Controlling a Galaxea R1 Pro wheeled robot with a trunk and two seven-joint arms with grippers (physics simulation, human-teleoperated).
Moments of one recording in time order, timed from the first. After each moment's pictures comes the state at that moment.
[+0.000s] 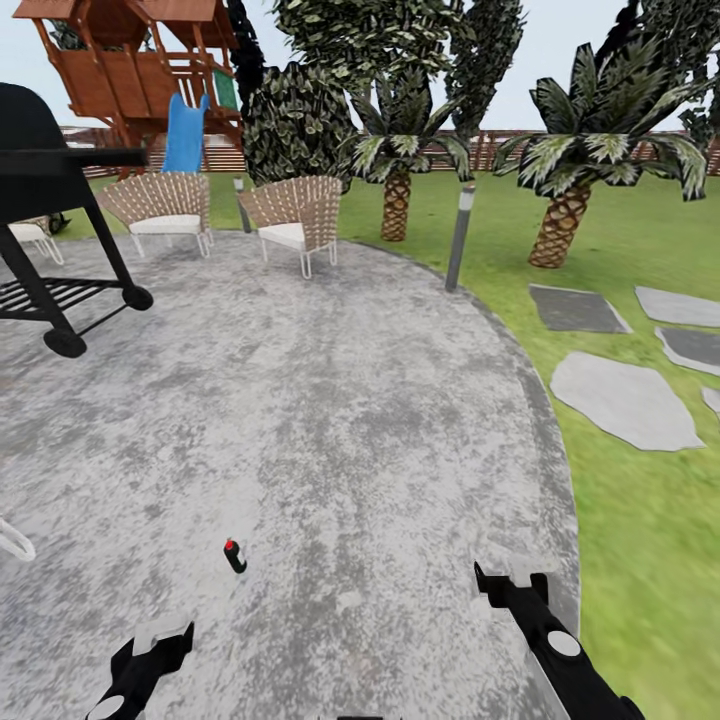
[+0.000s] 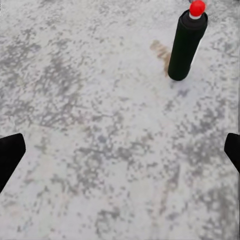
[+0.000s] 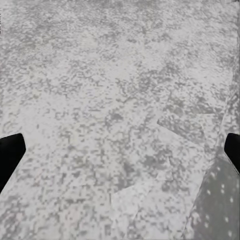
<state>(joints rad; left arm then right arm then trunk) -0.41 0.16 0.11 -0.33 0.12 -0.28 0.03 -0.34 -0.09 0.00 -0.79 0.01 -0.09 0.00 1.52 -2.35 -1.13</state>
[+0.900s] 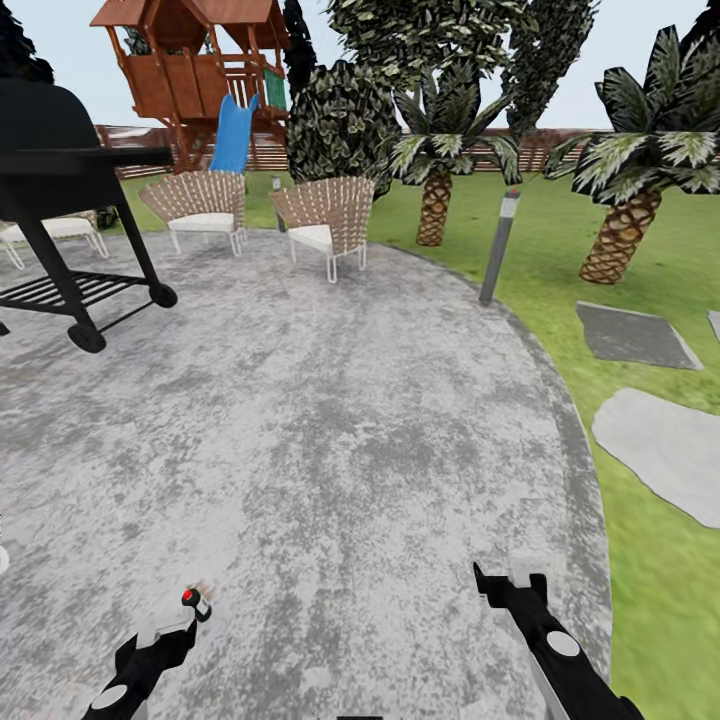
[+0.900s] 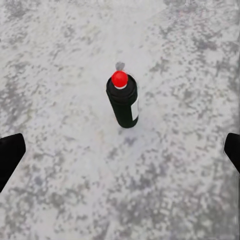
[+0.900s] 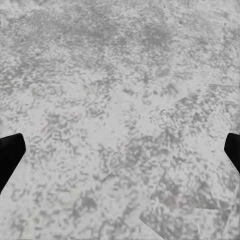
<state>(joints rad) -0.41 0.16 0.11 -0.36 0.12 -0.21 0.02 -0.34 -0.09 0.00 -0.79 0.01 -0.09 0.00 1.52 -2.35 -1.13</state>
